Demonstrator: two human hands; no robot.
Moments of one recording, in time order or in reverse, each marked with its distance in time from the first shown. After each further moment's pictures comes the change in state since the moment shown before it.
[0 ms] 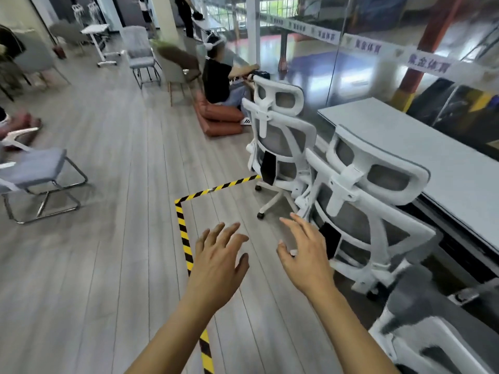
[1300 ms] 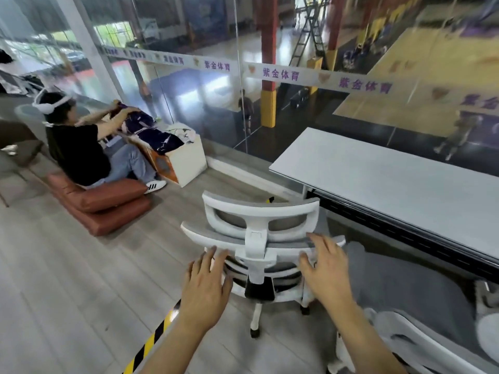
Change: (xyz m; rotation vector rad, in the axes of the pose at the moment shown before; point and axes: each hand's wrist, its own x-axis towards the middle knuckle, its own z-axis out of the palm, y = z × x) left_hand 0.781 -0.286 0.205 -0.106 -0.136 0.422; right_hand 0.654 0.161 0.207 -0.265 0.405 0.602
